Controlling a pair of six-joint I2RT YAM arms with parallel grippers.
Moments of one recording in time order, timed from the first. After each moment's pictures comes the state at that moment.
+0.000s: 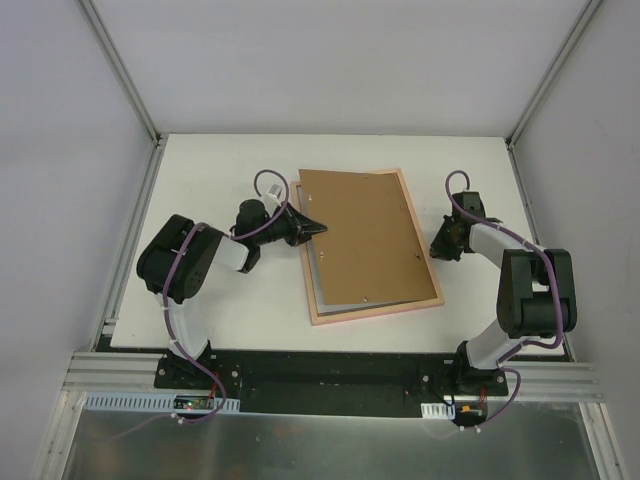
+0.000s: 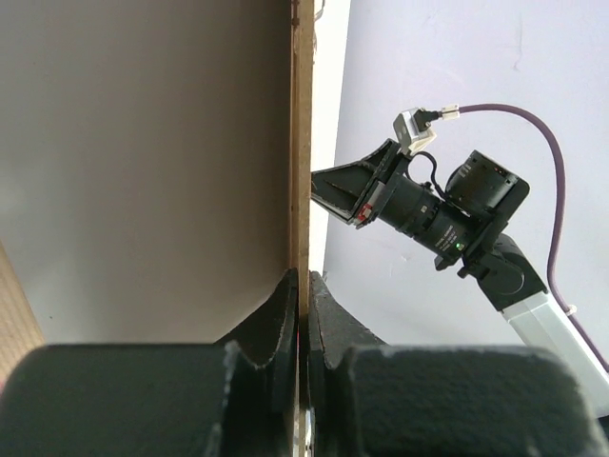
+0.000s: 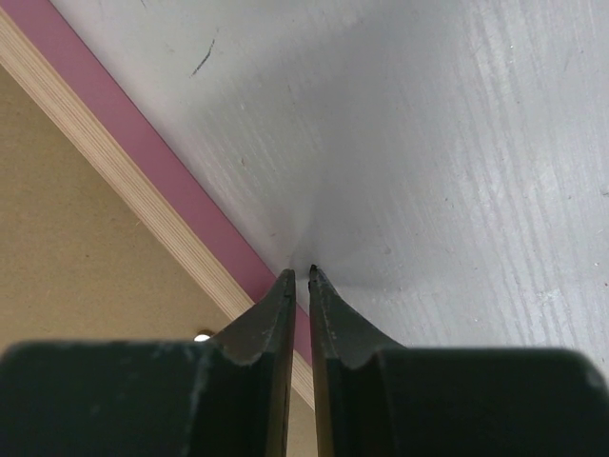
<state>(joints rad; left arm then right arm) -0.39 1.87 0.69 0.93 0.65 -1.39 0.05 1.61 0.87 -0.38 -0.03 0.53</state>
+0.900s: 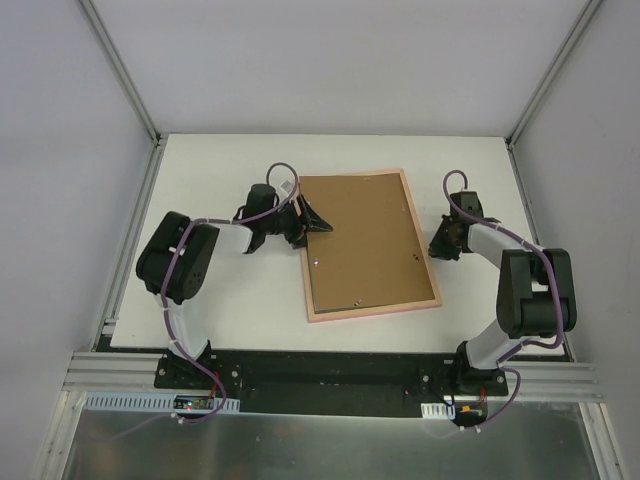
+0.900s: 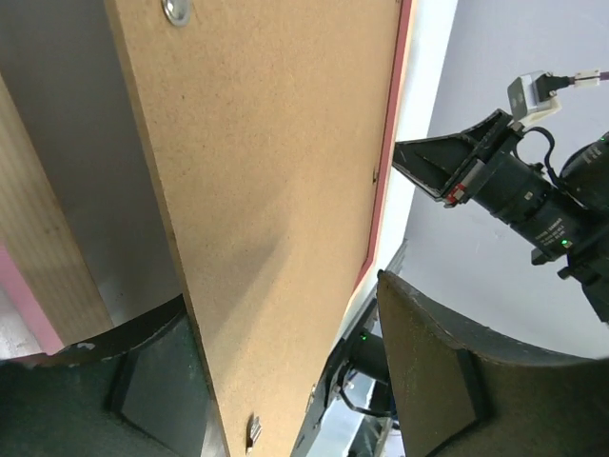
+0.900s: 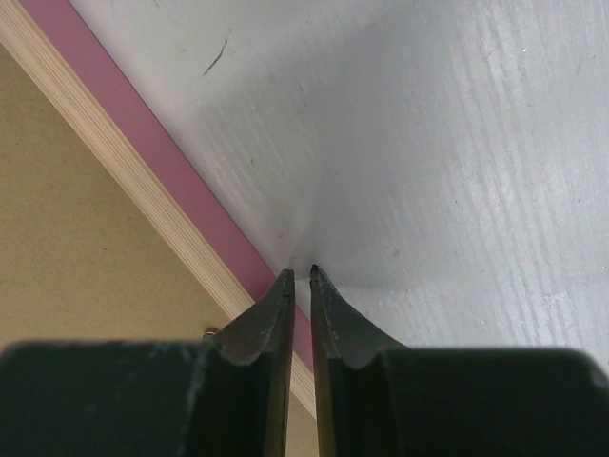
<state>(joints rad) -0.39 1.88 0.87 0.47 0.70 -1.13 0.06 1.60 0.87 -0.38 -0.02 0.53</state>
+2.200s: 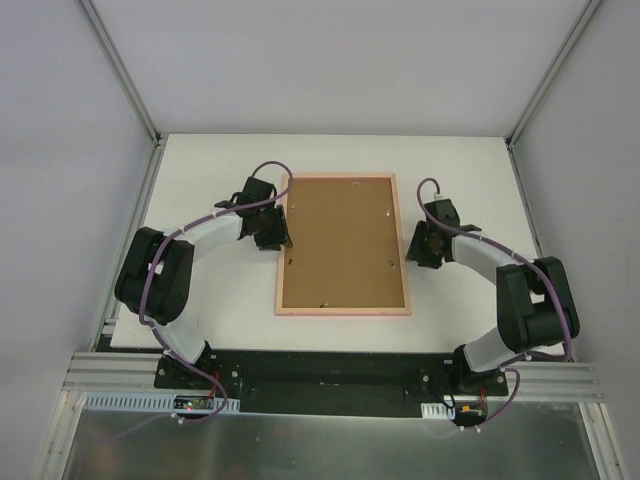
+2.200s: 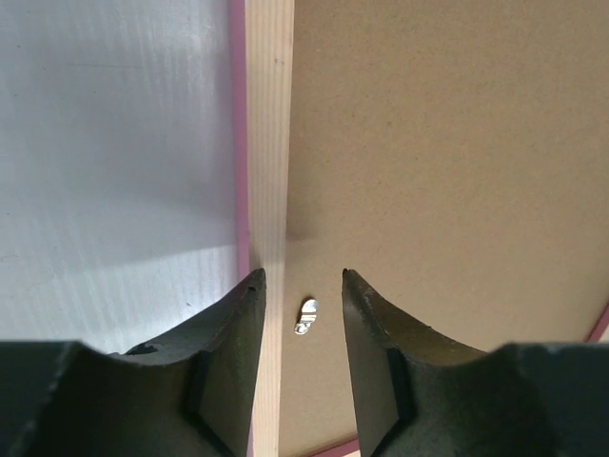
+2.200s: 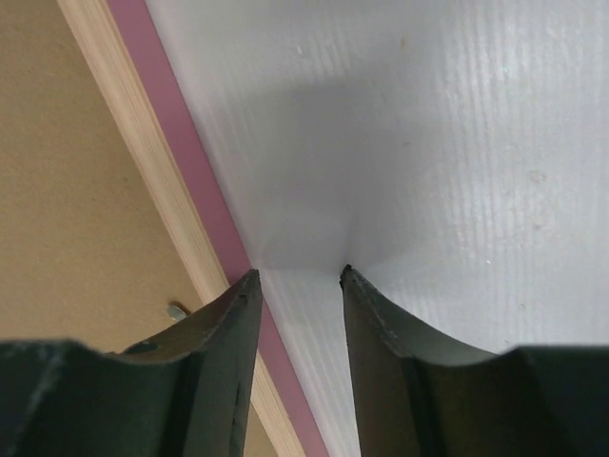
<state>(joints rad) -0.38 1.69 1.03 -0.38 0.20 -0.61 0.25 1.54 0.81 -0.36 0.02 0.54</state>
